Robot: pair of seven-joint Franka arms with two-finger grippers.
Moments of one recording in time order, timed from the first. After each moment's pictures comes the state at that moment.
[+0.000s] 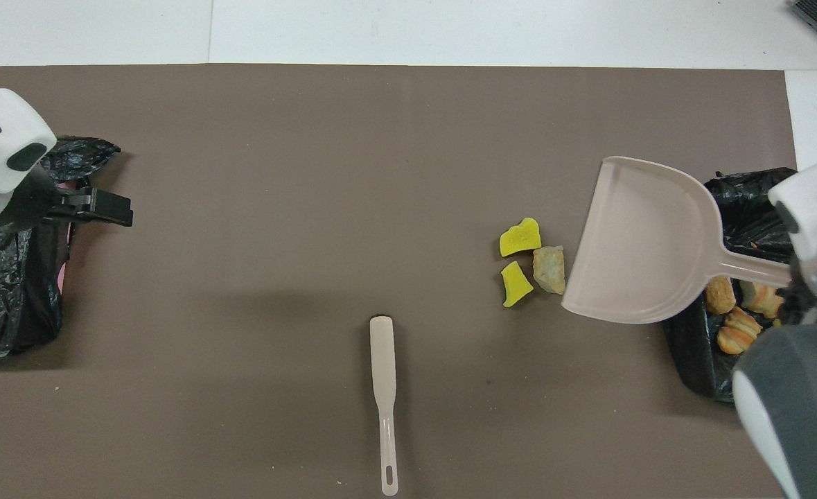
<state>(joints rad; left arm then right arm) -0.03 0.03 -0.04 -1.71 -0.05 1.77 0.02 0.01 -0.17 0.15 -1.86 -0.34 1.62 -0.93</state>
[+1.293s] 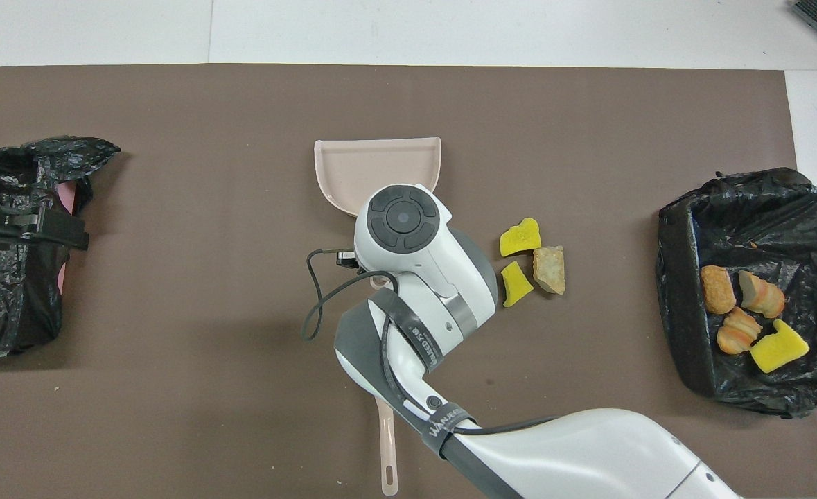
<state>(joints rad) 0.00 -0.02 -0.04 -1.67 -0.02 1.61 0.03 0.50 0.54 0.16 -1.52 0.00 2.13 0.66</state>
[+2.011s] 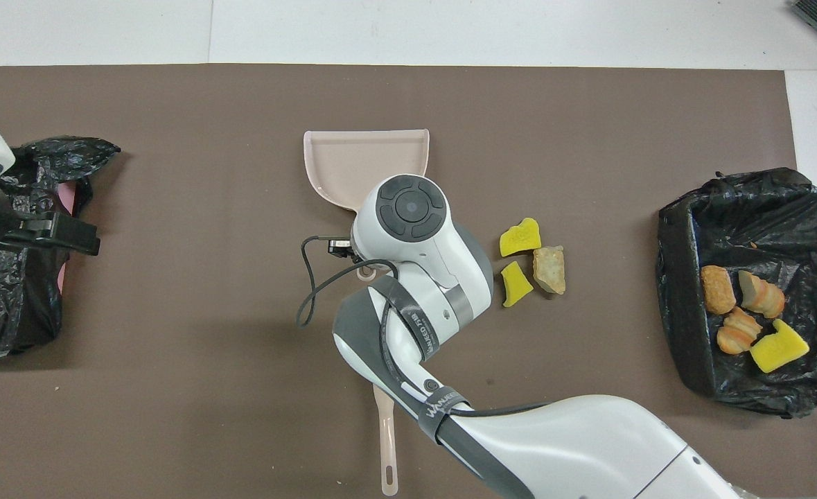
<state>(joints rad) -0.01 -0.02 -0.06 -1.69 -0.02 1.62 0.05 0.51 0.55 0.15 -1.52 0.07 2.19 0.65</state>
